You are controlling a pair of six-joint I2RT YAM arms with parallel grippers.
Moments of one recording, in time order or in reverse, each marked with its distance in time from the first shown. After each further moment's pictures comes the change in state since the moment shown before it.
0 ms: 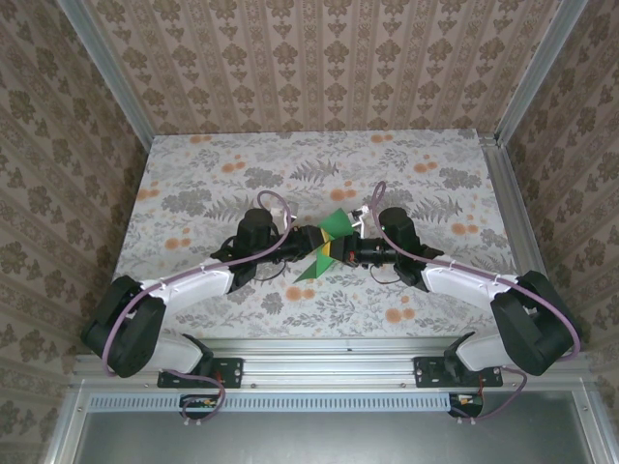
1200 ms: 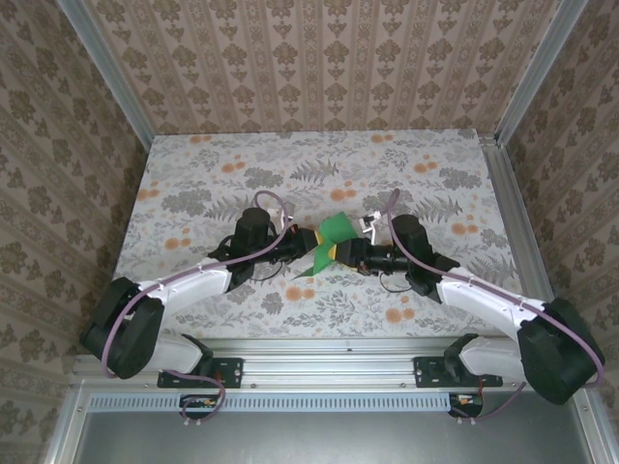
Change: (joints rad) left arm 0.026 -0.010 0.000 -0.053 -0.002 0.019; right arm 0.002 -0.196 -0.080 -0.134 0.072 0.026
